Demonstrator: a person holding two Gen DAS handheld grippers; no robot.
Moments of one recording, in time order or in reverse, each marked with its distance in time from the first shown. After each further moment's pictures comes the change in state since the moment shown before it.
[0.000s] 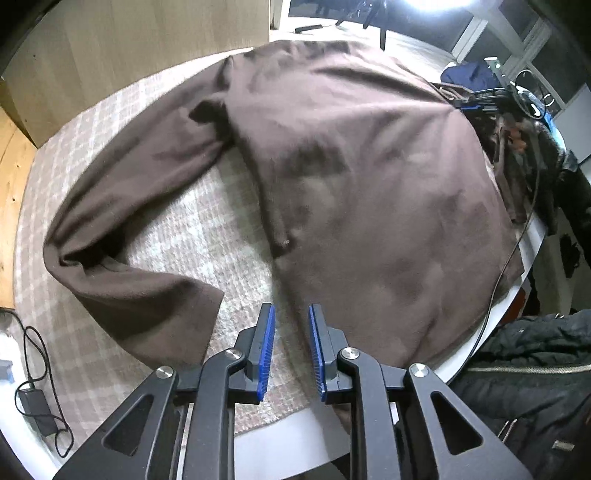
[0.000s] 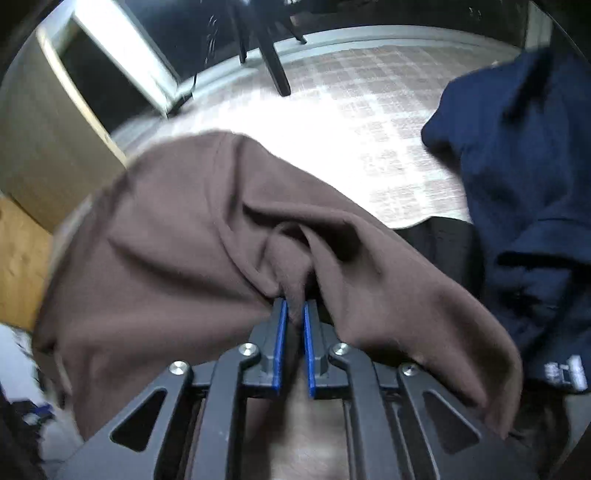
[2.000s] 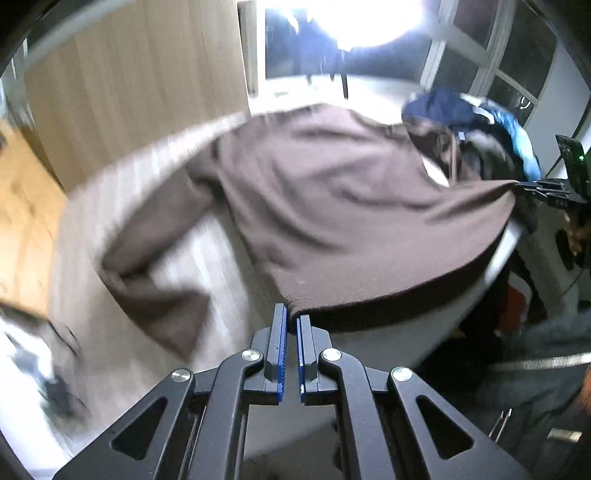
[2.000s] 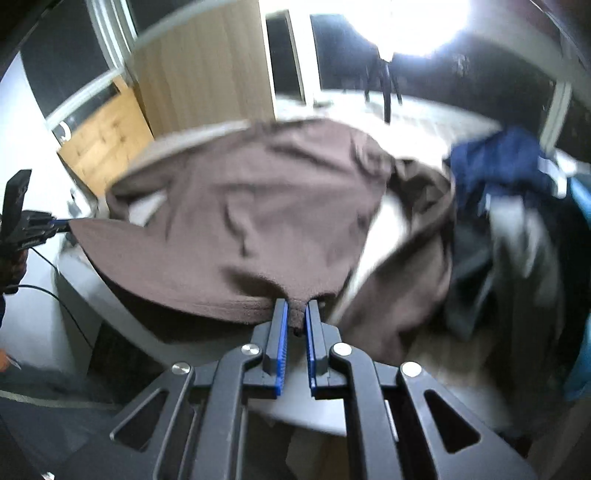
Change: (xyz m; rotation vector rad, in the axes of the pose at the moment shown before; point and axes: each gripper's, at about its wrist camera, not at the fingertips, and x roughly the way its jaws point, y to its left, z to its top) left arm -0.109 -0.060 -0.018 0.109 -0.272 0.099; right arm -0.190 0.076 -0.212 -0.368 -0.185 0.110
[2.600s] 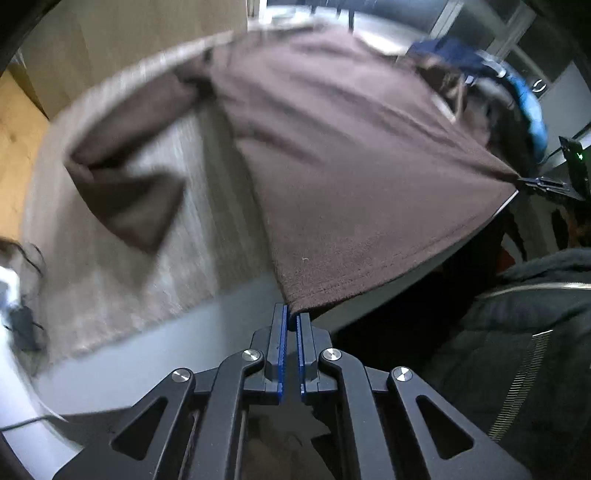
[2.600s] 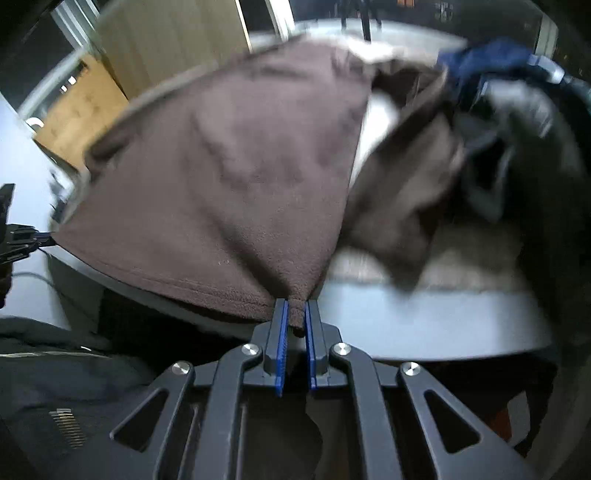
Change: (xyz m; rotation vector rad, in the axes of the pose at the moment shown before) left arm 0.066 -0.015 -0.113 -0.087 0.327 -0.085; right arm 0.059 -0.010 -0.095 0.133 0.270 -0.008
